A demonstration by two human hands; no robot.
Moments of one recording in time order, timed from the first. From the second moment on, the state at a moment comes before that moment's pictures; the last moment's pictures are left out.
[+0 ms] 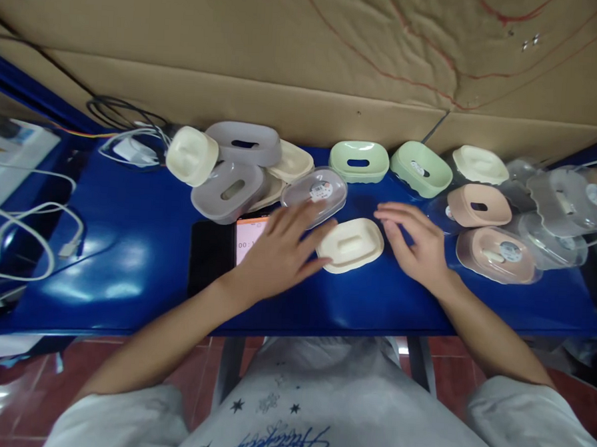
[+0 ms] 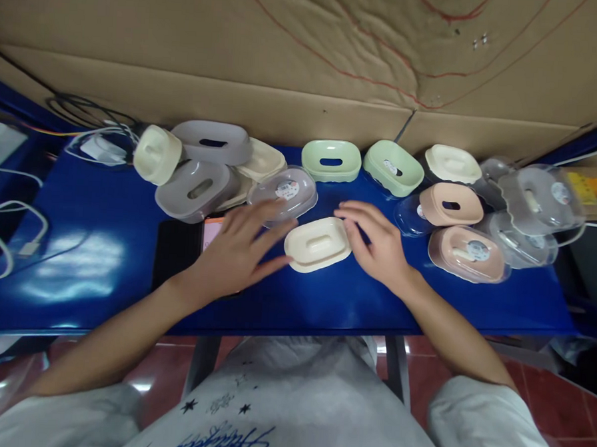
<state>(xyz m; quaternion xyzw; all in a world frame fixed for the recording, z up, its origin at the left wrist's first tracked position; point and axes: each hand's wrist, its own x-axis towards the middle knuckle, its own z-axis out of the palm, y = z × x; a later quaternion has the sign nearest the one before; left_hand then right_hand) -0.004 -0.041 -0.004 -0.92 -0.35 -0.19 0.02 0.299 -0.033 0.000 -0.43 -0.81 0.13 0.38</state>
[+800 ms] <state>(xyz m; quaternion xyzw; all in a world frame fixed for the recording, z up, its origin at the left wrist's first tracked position) -0.002 -0.031 -0.023 -0.93 -0.30 -0.19 -0.02 0.305 -0.043 0.010 -0.38 -0.91 0.05 0.16</state>
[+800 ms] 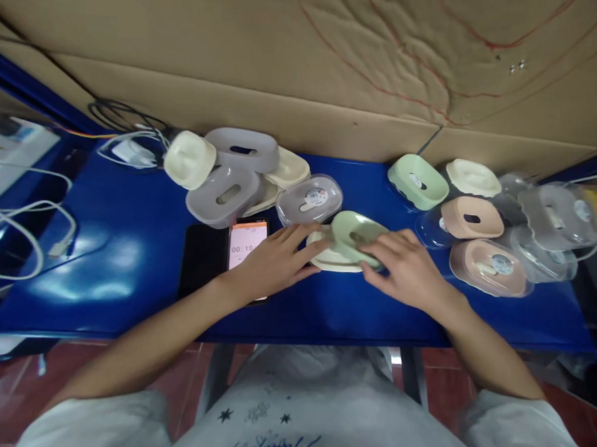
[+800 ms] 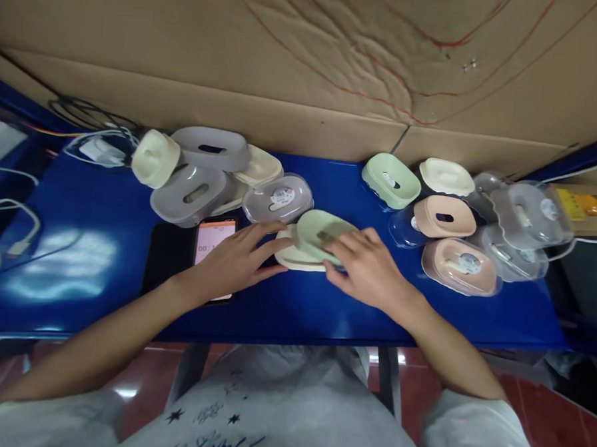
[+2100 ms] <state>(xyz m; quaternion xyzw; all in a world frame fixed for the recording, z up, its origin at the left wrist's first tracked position) -0.009 -0.036 -0.004 -0.95 -0.29 -0.10 -0.01 0.346 0.019 -0.033 -0.64 -0.74 -0.09 0.17</state>
